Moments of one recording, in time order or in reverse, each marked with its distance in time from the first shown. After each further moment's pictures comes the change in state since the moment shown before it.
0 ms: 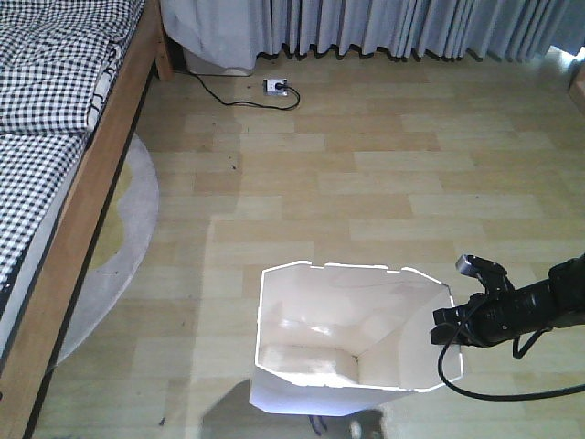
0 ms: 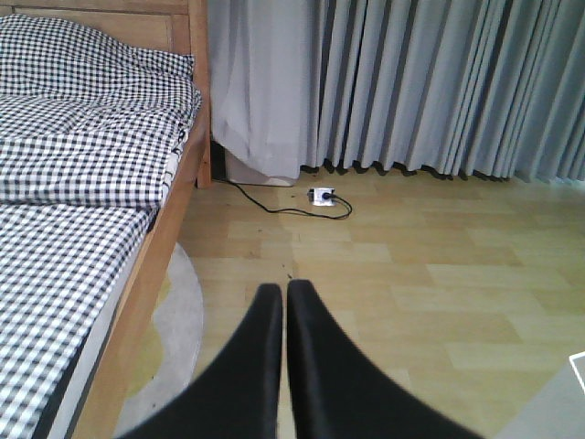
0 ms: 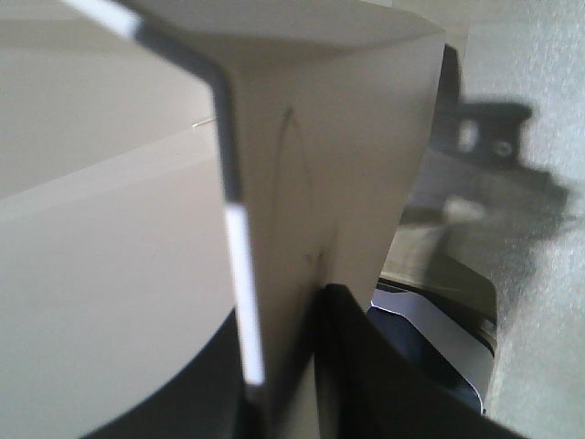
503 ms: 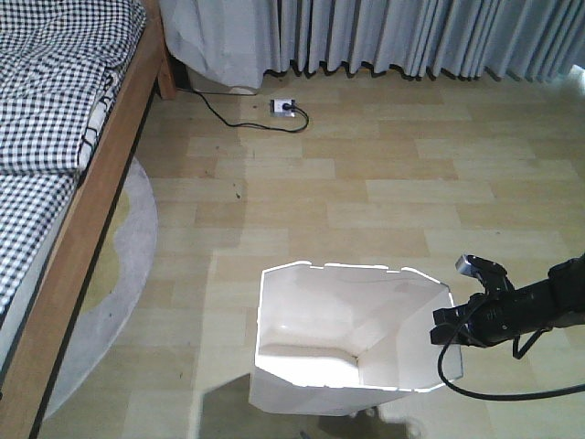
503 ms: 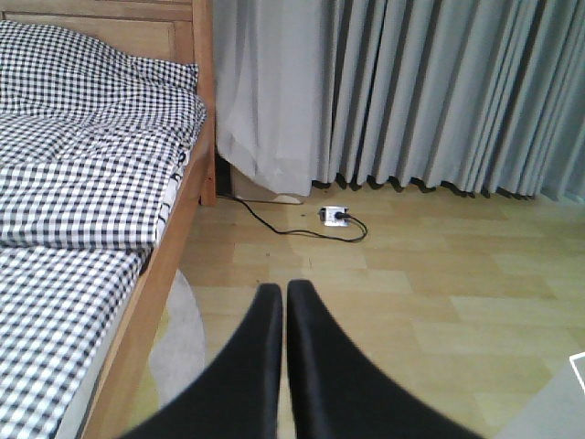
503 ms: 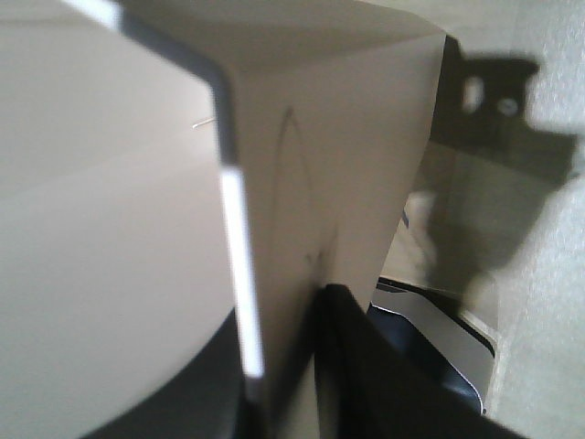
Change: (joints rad) left arm 0.000 0.000 0.000 0.000 0.000 0.000; right arm 0.000 0.000 0.000 0.000 0.000 0.000
